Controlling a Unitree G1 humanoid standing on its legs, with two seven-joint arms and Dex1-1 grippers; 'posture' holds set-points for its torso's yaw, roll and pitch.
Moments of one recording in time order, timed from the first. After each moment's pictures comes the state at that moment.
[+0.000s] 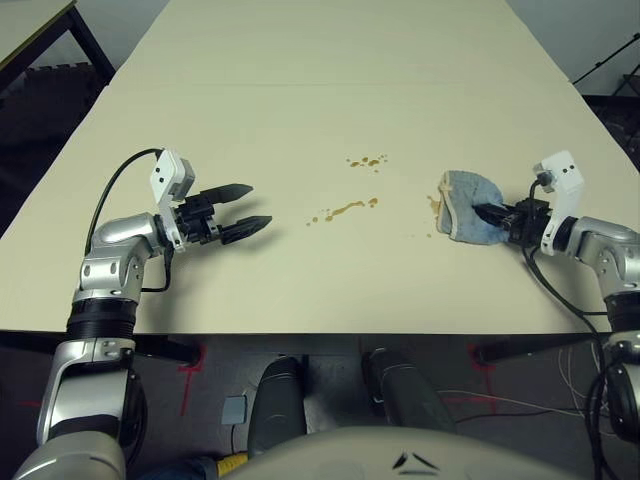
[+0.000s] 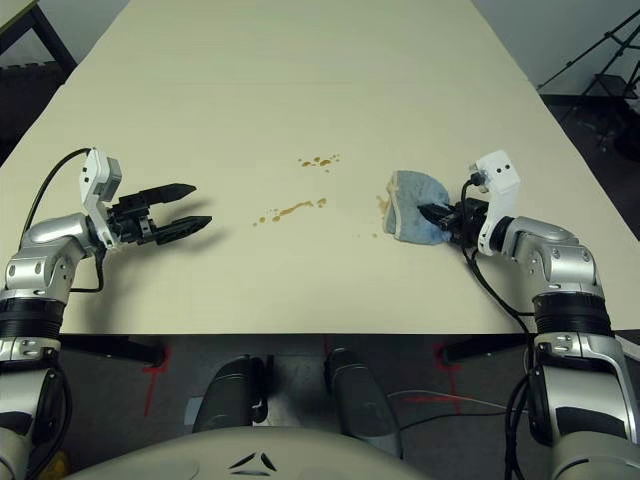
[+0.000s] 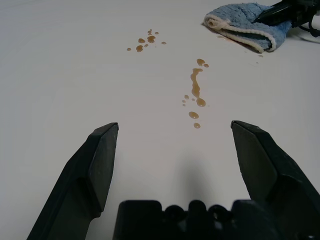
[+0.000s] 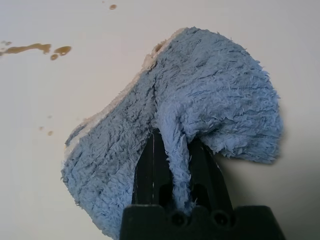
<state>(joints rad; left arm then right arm) -0.42 0.66 0.11 0.36 -0.41 0.20 -1.22 -0.41 -0.59 -0.13 0.35 0.34 0.56 0.91</state>
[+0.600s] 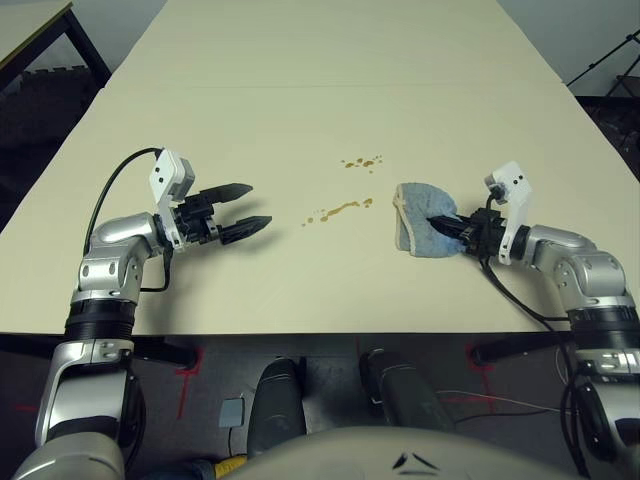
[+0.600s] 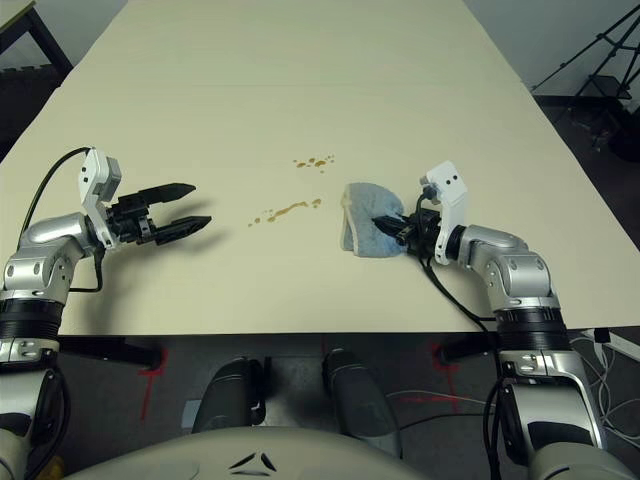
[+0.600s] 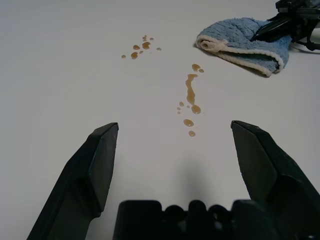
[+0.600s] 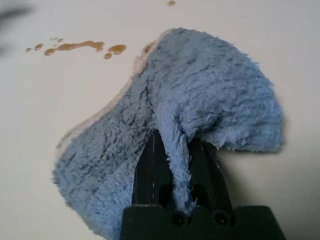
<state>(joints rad) -0.42 0.66 0.11 0.33 -0.41 0.20 -1.22 -0.41 -0.54 -0.08 0.28 0.35 0.62 0.87</state>
